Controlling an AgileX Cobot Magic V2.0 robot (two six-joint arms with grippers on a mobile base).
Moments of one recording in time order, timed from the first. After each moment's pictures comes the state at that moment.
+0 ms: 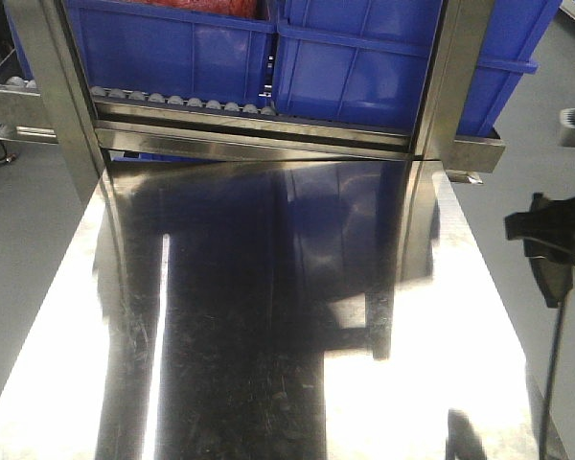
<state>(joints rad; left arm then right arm) -0.46 0.20 -0.55 0.17 0.76 -0.22 0.02 1.25 -1.01 0.08 0.82 -0.04</state>
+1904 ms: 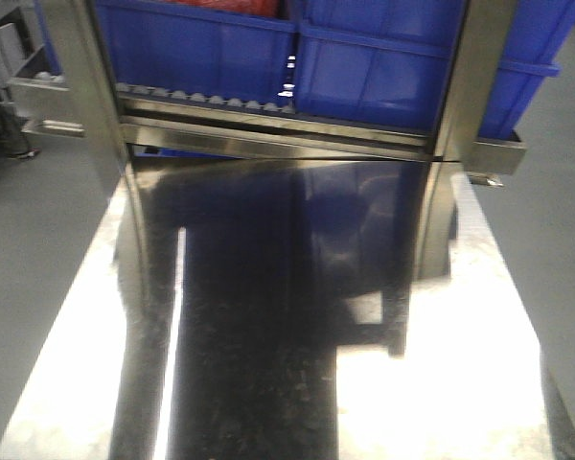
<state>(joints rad) -0.46 0.20 -0.55 0.17 0.76 -0.22 0.12 0.30 -0.43 0.16 0.34 -0.26</state>
